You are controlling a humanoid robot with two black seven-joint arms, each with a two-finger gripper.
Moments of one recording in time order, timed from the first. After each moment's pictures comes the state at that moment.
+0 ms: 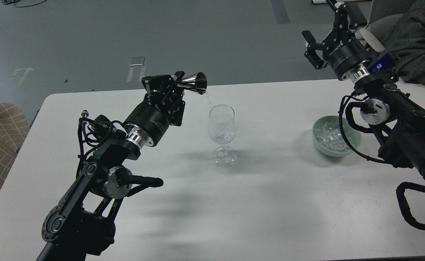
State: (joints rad) left arm -0.26 0.04 -1.20 -1.62 0.88 0.04 0.17; right arm 0.89 -0.19 0.93 0.48 -0.53 0.46 0.47
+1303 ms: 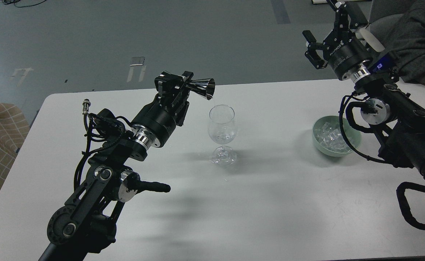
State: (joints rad) left arm -0.27 0.04 -1.15 -1.63 1.14 0.04 0.18; right arm 0.89 -0.19 0.93 0.48 -0.53 0.46 0.47
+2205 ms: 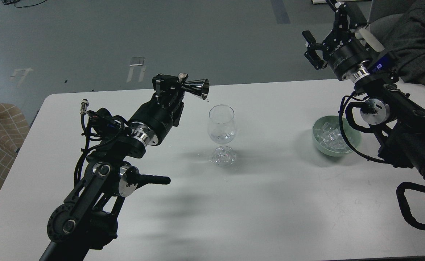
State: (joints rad) left arm -0.28 0.02 -1.27 -1.64 0.88 0.12 0.31; right arm 0.89 -0.19 0.93 0.48 -0.53 0.46 0.47
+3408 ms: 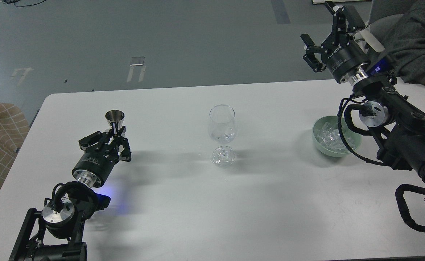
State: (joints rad) left arm -0.07 -0.03 -1.73 -1.20 0.04 -0.15 0.32; right arm 0.88 -0.18 0.93 0.48 -0.53 0.46 0.47
